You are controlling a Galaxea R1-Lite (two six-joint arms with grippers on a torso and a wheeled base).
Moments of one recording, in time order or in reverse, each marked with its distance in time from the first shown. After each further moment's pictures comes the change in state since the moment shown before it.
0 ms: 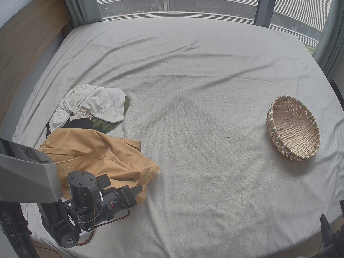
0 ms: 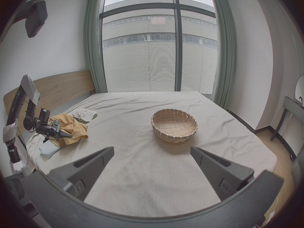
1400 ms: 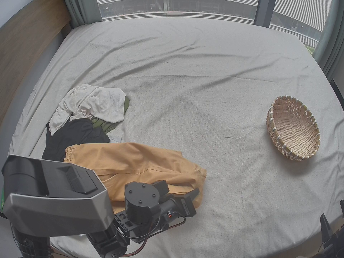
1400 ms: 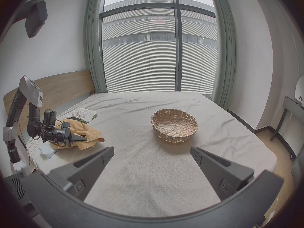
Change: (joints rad) left arm -0.340 0.140 -0.317 0.045 0.116 0.009; right arm -0.001 0.000 0.000 0.000 0.000 0.000
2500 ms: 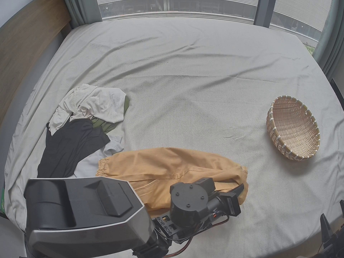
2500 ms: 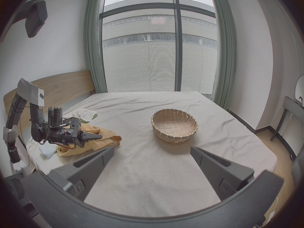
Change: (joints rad) left arm -0.148 0.101 -0.335 0.097 -0.027 0.000; right arm 0.000 0.000 0.000 0.000 0.001 0.000
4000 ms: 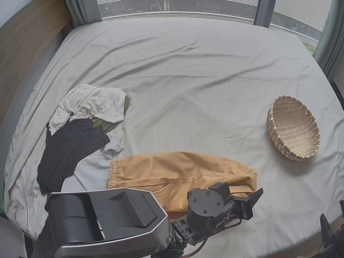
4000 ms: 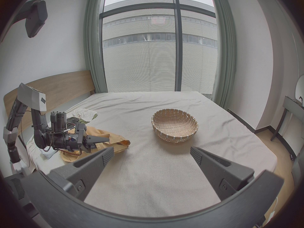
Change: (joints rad) left arm -0.040 0.089 -0.111 -0.006 -0.017 -0.001; right arm 0.001 0.000 0.000 0.000 0.000 0.000
